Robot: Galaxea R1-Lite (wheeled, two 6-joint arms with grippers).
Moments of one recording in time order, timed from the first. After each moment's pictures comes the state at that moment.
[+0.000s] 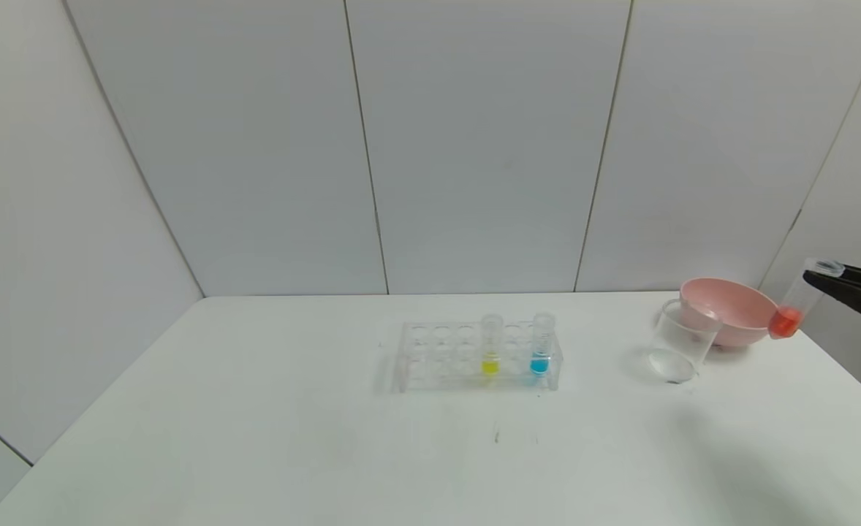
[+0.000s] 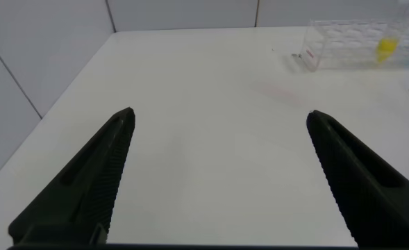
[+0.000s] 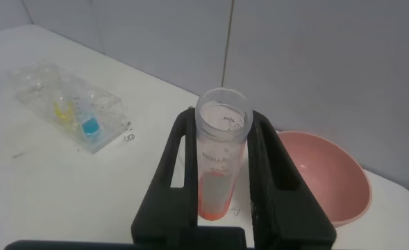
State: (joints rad) left arm 0.00 0.00 0.00 0.00 0.00 0.00; right arm -0.50 1.72 -0.66 -1.07 1.05 -0.07
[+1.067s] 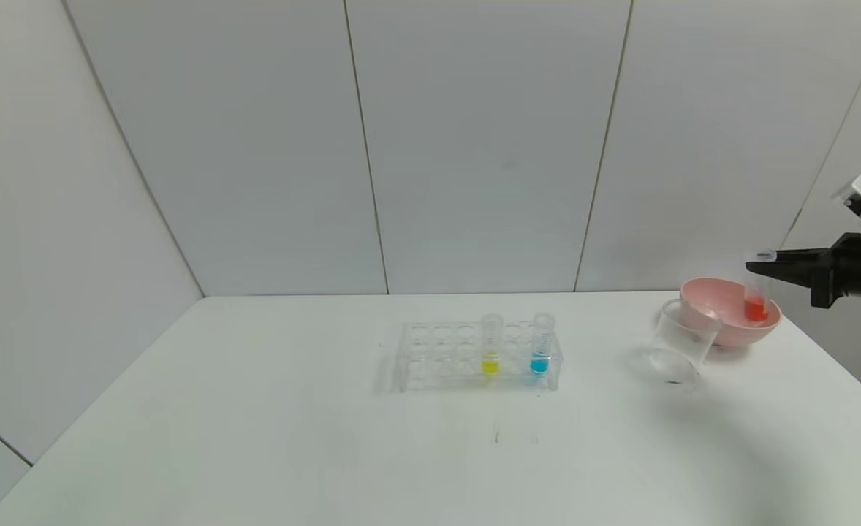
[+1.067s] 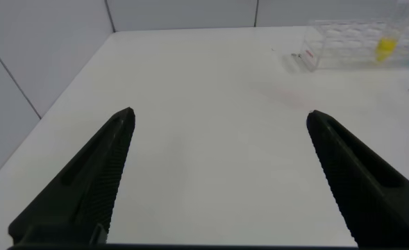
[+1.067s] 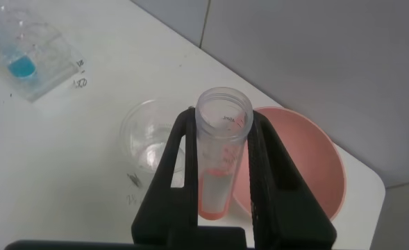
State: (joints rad) left arm 0.00 0.00 0.00 0.00 0.00 0.00; right arm -0.36 1.88 -1.27 -0.13 0.83 -0.57
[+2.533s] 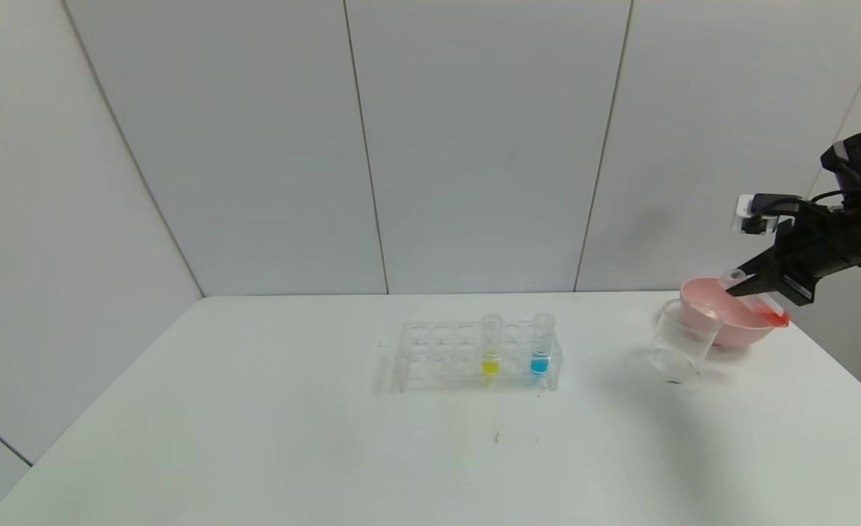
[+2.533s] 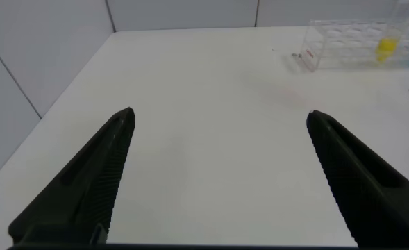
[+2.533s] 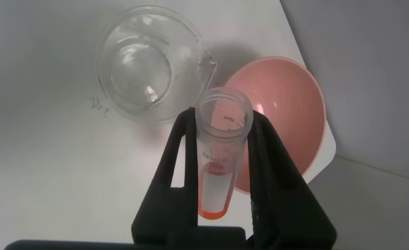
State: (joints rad) left arm 0.00 0.00 0.00 0.00 0.00 0.00; right arm -0.18 2.12 -1.99 0.82 0.36 -1.13
